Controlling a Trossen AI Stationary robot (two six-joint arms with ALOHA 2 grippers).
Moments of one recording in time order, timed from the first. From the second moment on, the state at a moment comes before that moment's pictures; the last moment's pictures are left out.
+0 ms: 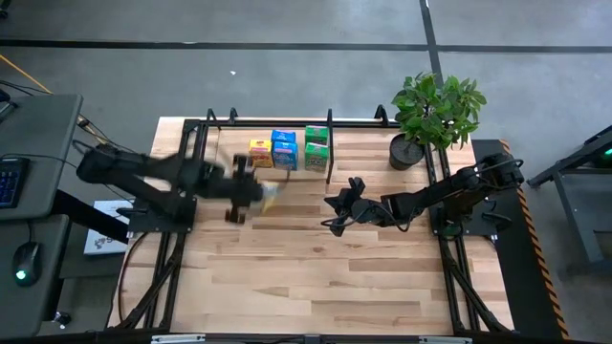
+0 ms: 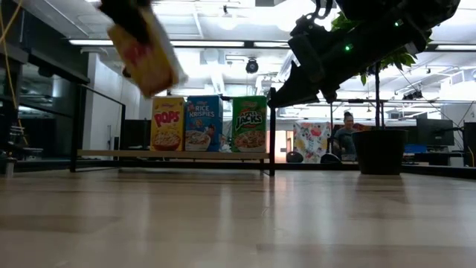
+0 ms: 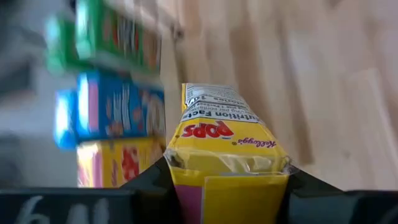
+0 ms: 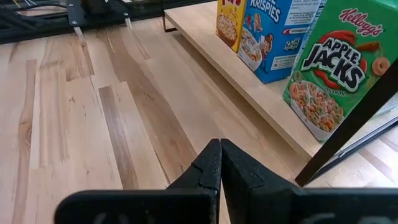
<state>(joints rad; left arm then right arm) -0.24 1.27 1.25 -1.07 -0.47 0.15 0.19 1.56 0.70 0.33 0.57 0.31</state>
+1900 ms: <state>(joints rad) 0.33 1.54 1.24 -0.99 -0.27 0.46 0.18 1.56 0.70 0.32 0.56 0.31</state>
